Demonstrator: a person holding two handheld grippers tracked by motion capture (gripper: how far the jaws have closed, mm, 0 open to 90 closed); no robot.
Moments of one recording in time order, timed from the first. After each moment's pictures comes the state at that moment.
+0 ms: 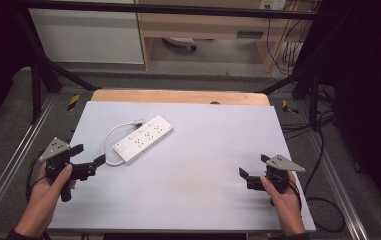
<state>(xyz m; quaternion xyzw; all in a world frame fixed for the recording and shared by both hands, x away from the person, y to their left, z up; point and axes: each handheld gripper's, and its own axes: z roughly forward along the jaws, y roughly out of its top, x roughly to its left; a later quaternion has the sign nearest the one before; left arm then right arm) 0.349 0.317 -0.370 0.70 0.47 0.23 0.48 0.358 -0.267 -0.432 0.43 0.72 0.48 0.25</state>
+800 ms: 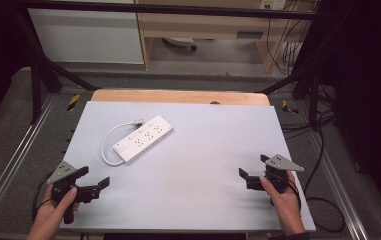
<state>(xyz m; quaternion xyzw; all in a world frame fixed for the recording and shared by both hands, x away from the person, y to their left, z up) 0.315 0.309 -0.420 0.73 0.47 0.19 0.46 0.359 -0.266 -0.433 0.43 0.73 0.47 0.25</state>
